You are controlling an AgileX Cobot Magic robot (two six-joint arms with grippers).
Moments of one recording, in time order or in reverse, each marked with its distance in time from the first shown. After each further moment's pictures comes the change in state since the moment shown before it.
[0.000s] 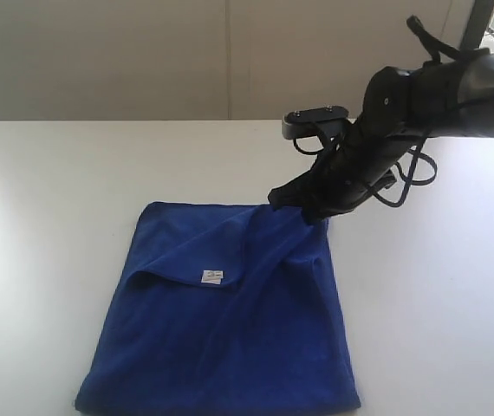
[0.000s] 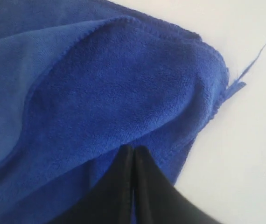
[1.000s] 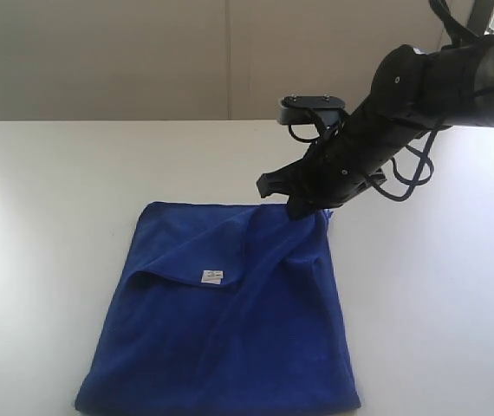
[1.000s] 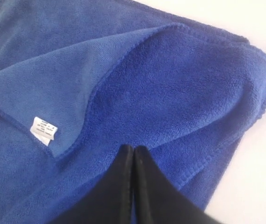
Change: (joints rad) left arm -0.085 0.124 0.017 -0.231 0.030 0.194; right arm 0.000 -0.043 0.000 0.177 0.055 -0.099
